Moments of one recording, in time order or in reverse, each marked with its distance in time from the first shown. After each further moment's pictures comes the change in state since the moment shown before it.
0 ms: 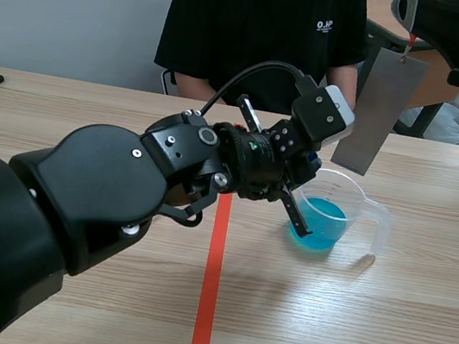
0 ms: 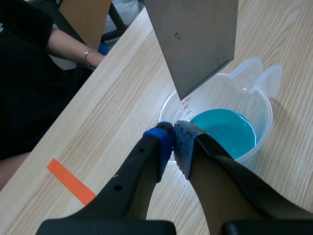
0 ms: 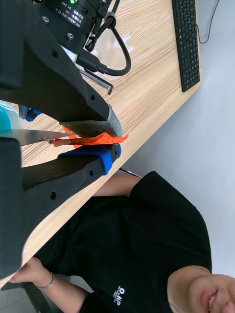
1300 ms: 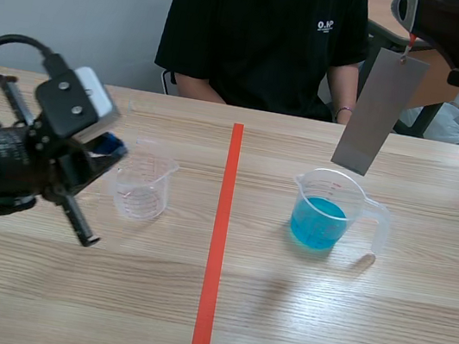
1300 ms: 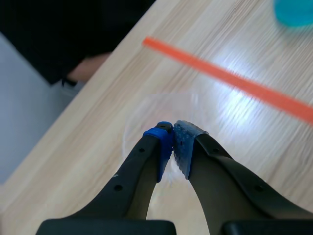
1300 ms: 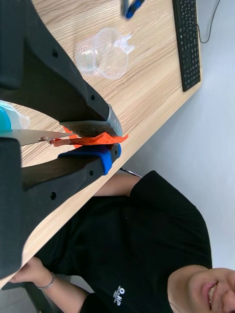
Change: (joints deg) left arm 33.4 -38.3 -20.2 39.5 -10.9 5.2 2.7; right arm 0.0 0.0 0.0 0.0 0.0 0.0 -0.1
